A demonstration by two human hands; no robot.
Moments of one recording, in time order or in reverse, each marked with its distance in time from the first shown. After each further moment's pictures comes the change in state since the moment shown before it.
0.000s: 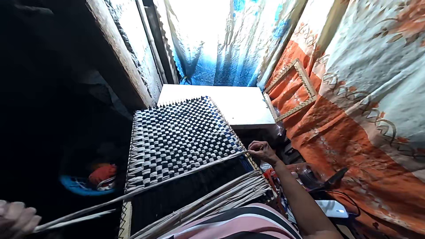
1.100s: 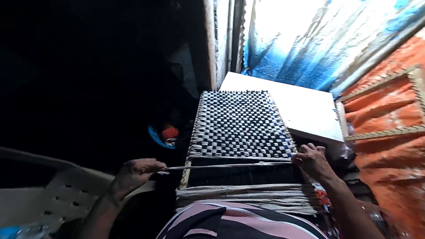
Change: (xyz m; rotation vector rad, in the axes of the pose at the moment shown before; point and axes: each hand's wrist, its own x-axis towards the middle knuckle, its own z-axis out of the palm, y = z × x) left_hand -0.017 -0.121 -0.090 0.952 -0.308 0.378; right_hand 0.027 -0.066 0.024 -0.745 -0.174 -0.217
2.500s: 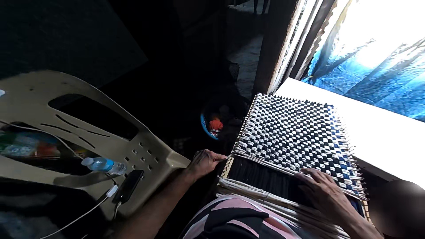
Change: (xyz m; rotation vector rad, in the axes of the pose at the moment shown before) left_hand 0.016 0.067 0.033 0.099 -0.246 -0.486; right_hand 0.032 -0.118 0.027 0.156 -0.065 -0.379
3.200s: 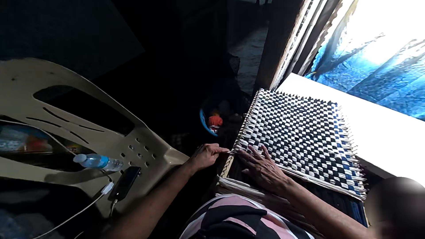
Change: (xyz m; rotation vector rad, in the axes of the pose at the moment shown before) left_hand 0.024 -0.032 0.014 -0.149 0.051 0.131; right_hand 0.127 -0.085 0.076 0.009 -0.206 -0.315
